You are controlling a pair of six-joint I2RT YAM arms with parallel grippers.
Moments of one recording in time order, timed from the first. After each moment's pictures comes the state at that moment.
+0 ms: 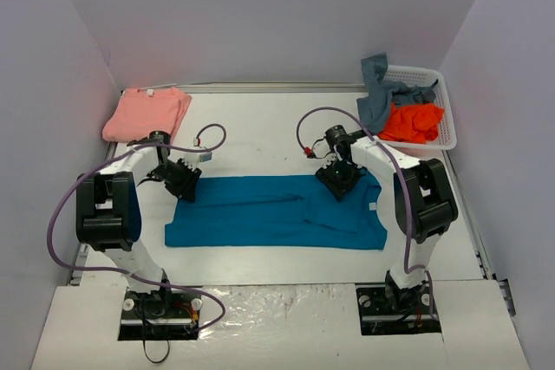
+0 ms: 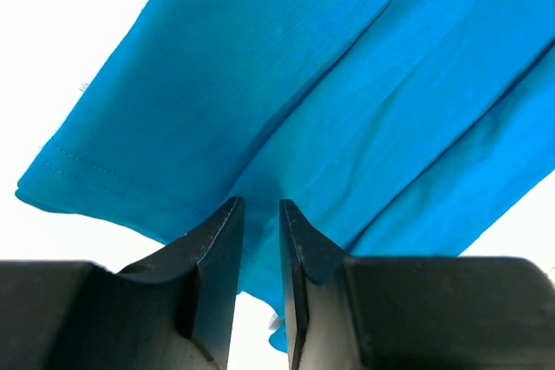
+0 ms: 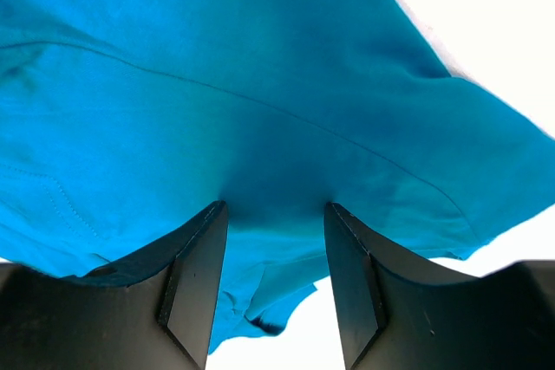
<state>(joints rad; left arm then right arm) 0.03 1.73 1.11 -0.82 0.51 0.74 0.37 1.82 1.22 -0.83 -0.03 -0.40</state>
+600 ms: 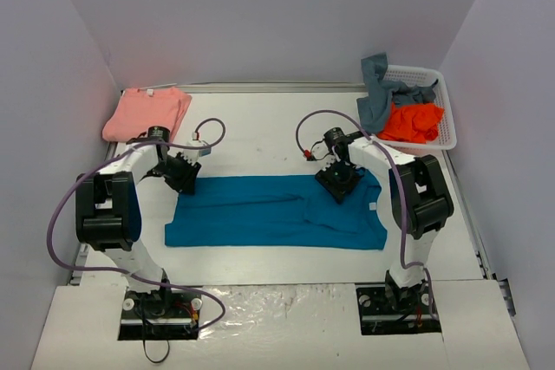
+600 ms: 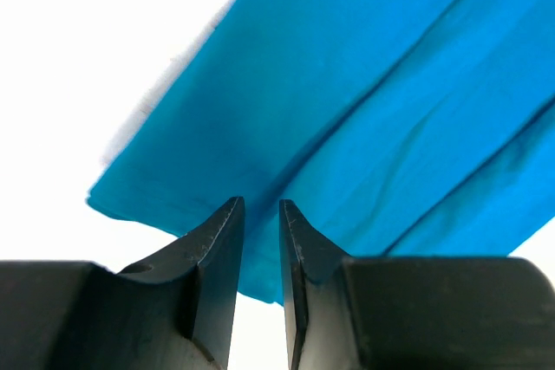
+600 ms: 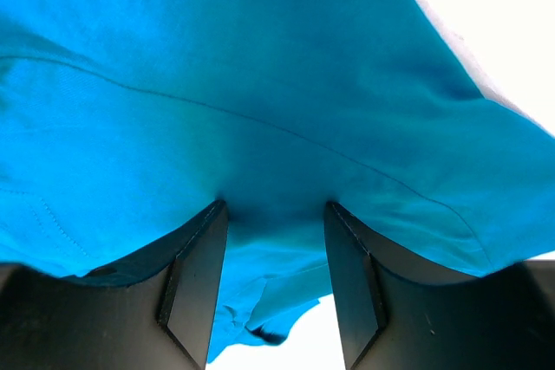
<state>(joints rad) 0.03 1.73 1.13 -0.77 0.50 0.73 0.37 1.87 1.22 -0.83 -0.03 -0.40</state>
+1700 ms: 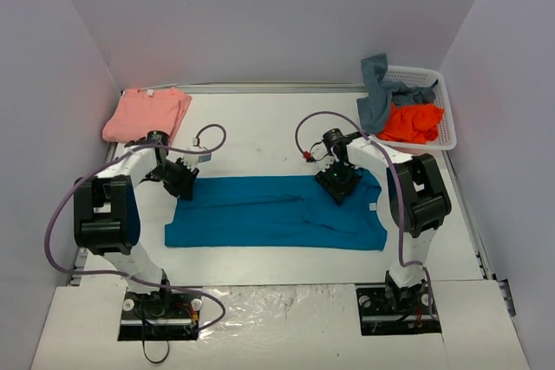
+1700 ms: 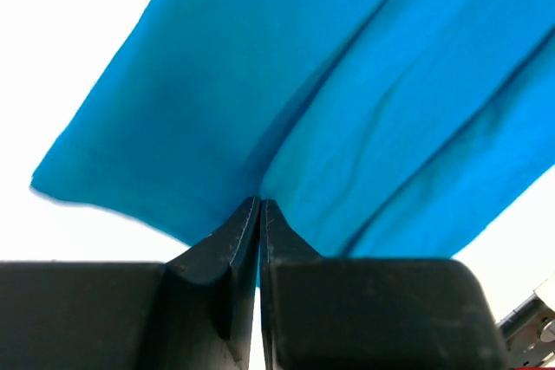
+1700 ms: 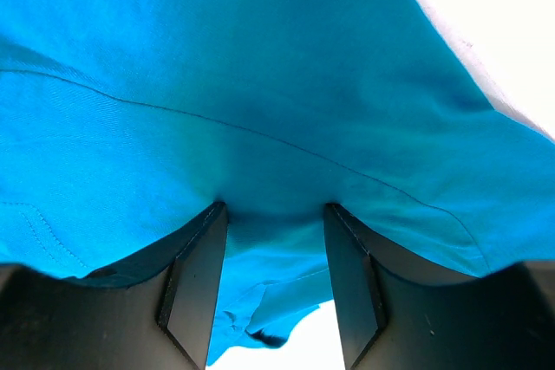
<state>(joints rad) 0.04 1.71 1.11 -0.82 0.51 0.78 0.37 1.90 1.23 -0.83 -0.02 -0.40</state>
